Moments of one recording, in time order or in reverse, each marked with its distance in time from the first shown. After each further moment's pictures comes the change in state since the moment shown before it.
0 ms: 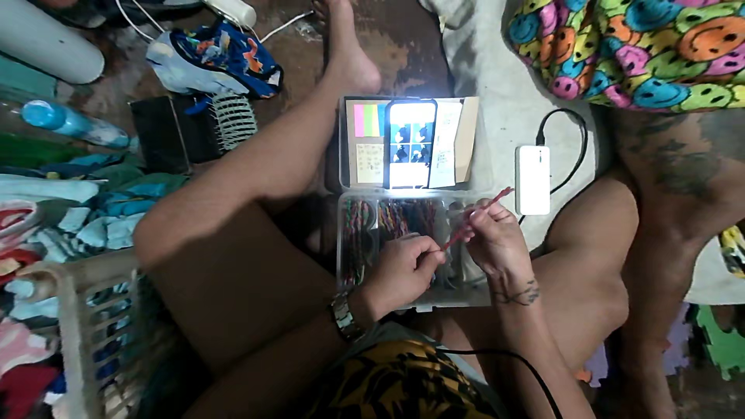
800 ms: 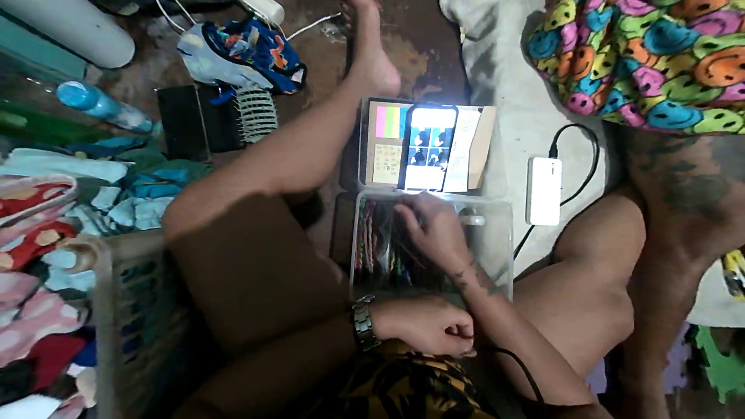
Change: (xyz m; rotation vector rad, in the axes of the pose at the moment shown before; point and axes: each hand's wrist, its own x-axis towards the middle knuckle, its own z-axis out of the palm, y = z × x) left_hand -0.016 -0.001 0.013 -0.026 -0.839 0.067; right_hand 0.026 0.035 0.073 -1.329 -0.245 -0.435
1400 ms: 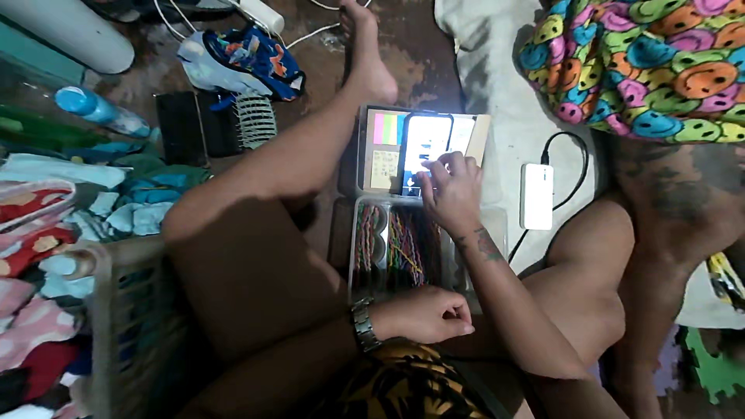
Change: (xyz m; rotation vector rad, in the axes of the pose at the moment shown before) left_hand 0.003 0.000 -0.004 -0.086 0.180 -0.071; right_hand 0.042 0.044 -0.013 -0.349 0.184 -0.046
